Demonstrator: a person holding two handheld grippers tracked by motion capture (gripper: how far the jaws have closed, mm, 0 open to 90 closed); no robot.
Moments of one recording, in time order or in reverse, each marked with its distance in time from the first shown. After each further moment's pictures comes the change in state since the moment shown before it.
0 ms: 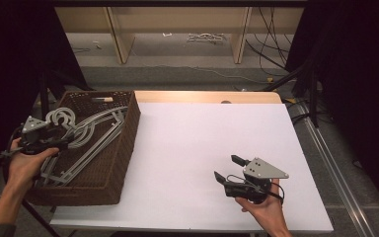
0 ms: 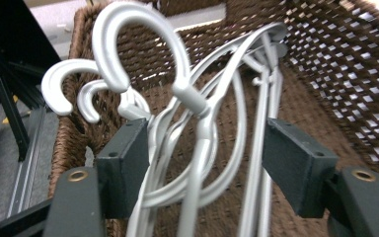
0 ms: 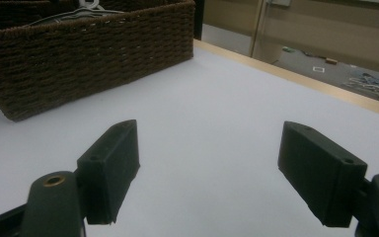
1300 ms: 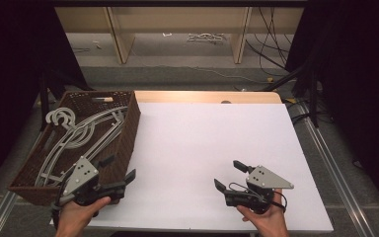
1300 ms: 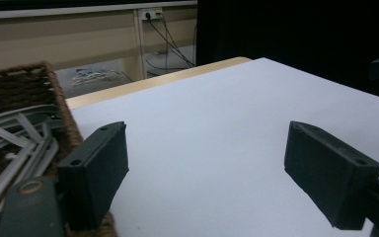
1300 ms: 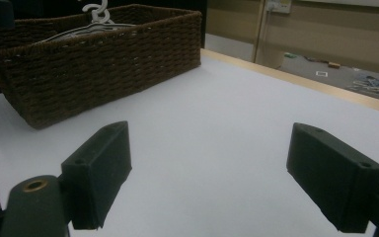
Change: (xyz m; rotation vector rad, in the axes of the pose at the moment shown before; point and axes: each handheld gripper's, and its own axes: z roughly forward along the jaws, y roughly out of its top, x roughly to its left) left arm -0.189 -0.034 -0.059 -0.323 -0.403 0.056; right arm 0.015 -0.005 -0.015 -0.046 0.009 0.030
